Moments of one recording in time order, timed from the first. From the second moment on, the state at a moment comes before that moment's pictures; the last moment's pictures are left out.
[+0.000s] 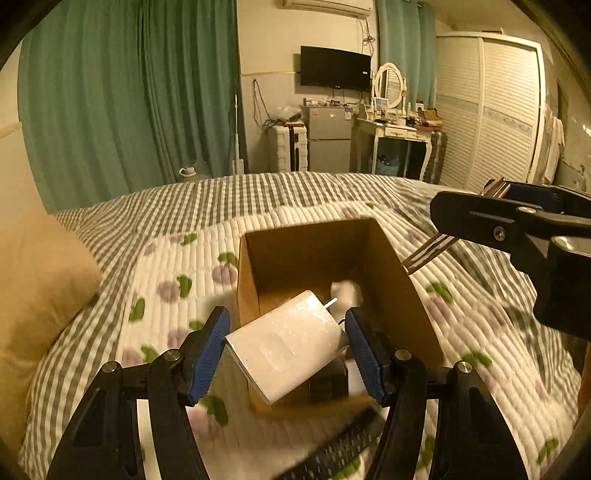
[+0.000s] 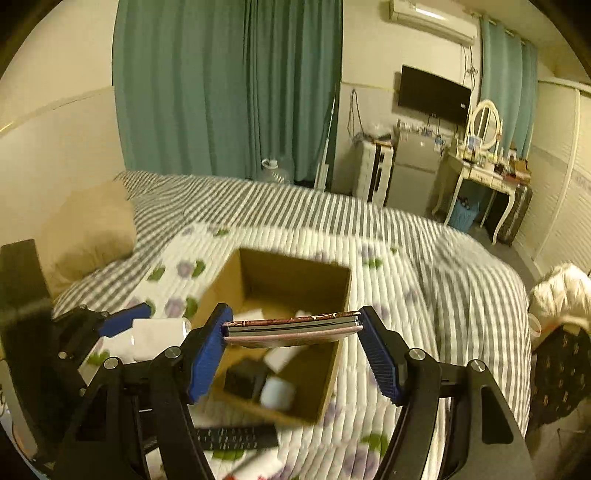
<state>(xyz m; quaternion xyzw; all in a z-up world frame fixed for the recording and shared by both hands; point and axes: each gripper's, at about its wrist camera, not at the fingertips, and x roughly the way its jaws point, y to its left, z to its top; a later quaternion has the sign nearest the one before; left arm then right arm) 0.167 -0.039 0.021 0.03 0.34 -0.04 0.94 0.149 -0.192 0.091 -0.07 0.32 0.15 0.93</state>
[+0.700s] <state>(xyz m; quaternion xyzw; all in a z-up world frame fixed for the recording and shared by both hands) 0.269 -0.038 -0.060 0.00 0.41 -0.07 0.91 0.289 -0.185 -0.006 -0.01 0.42 0.16 0.90</state>
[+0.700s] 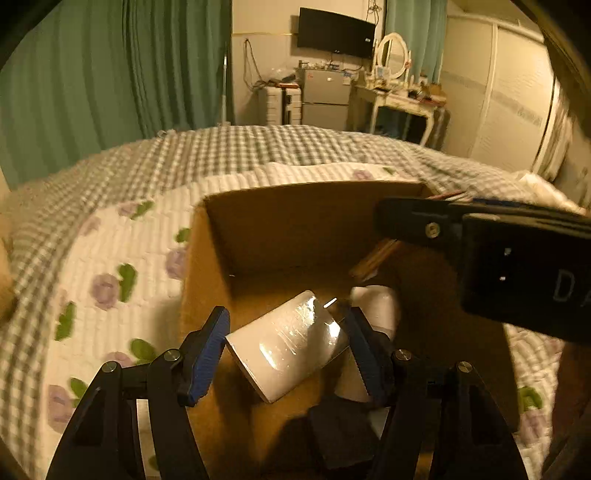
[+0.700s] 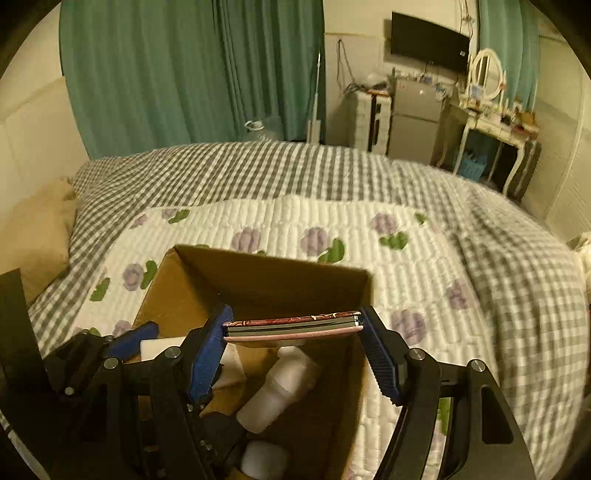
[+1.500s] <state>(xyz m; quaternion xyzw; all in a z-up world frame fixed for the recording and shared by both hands) 0.084 -0.001 -0.003 0.01 0.34 -0.05 0.94 0.088 -0.209 0.044 -0.10 0.40 0.12 0.90</state>
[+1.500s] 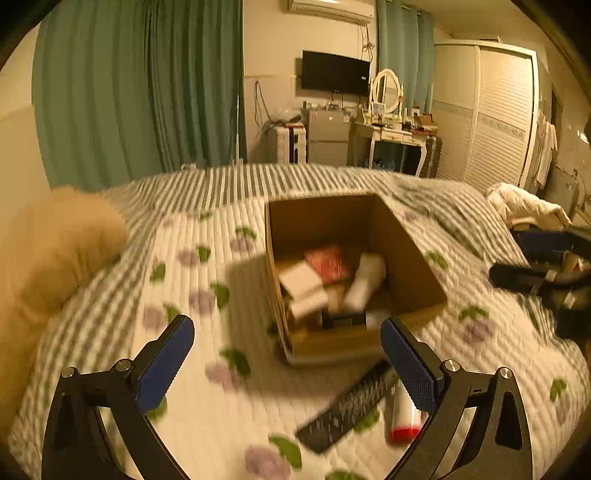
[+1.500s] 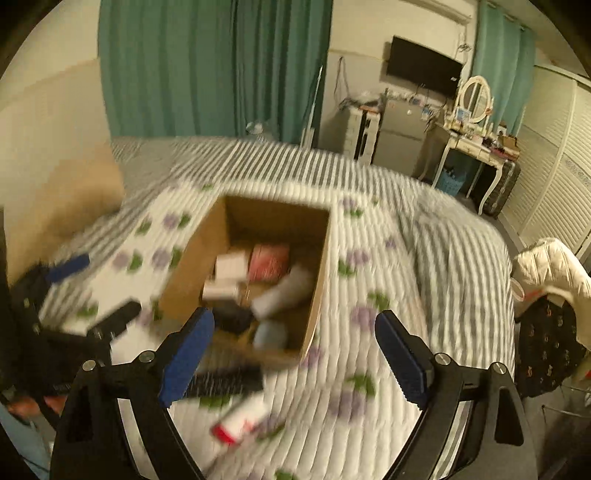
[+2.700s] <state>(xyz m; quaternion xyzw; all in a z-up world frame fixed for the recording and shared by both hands) 0.106 -0.057 -0.114 0.12 0.44 -0.11 0.89 0.098 -0.206 -0.069 -0.12 0.53 0.12 0.83</state>
